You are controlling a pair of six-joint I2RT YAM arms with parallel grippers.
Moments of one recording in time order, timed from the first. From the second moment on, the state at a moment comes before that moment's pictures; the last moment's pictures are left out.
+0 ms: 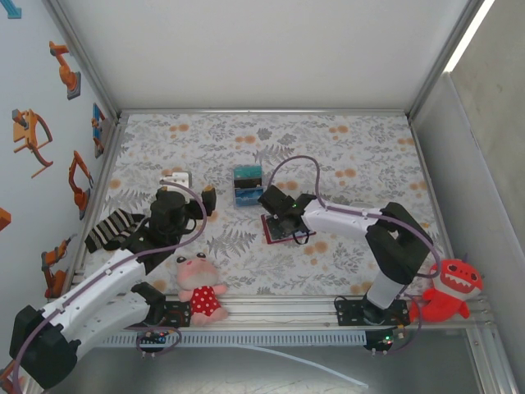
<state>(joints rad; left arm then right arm) -0.66 0.85 0.53 -0.08 -0.45 -0.25 0.89 1.67 1.03 -0.60 0.15 0.42</state>
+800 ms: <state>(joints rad) -0.93 1.22 0.66 -0.02 -0.53 -0.08 0.60 1.48 0.80 -0.53 0.08 0.49</state>
